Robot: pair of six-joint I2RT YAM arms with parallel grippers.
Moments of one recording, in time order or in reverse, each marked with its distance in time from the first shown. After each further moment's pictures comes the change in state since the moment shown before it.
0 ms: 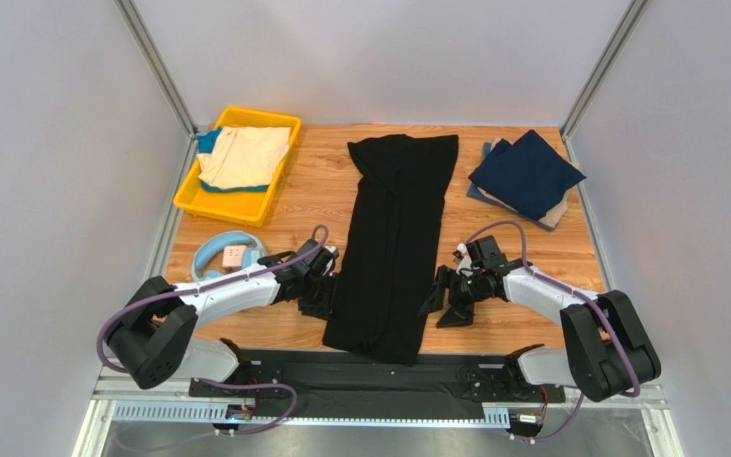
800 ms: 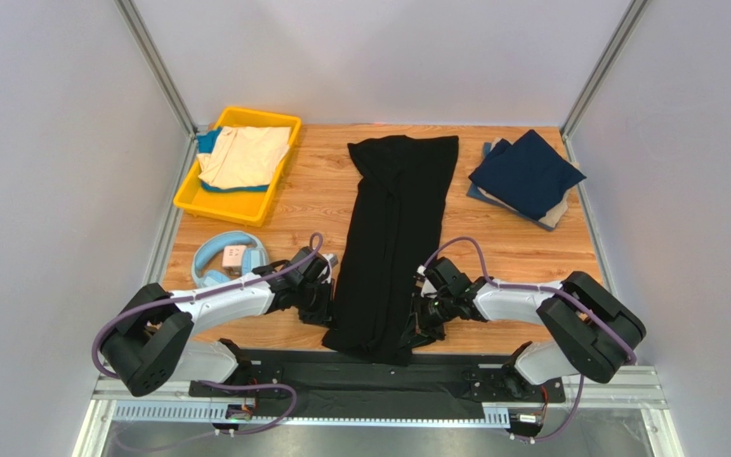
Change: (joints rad) left arm 0.000 -0.043 -0.099 0.105 0.114 -0.054; right arm 0.394 0.124 -0.066 0.301 -0.005 0.272
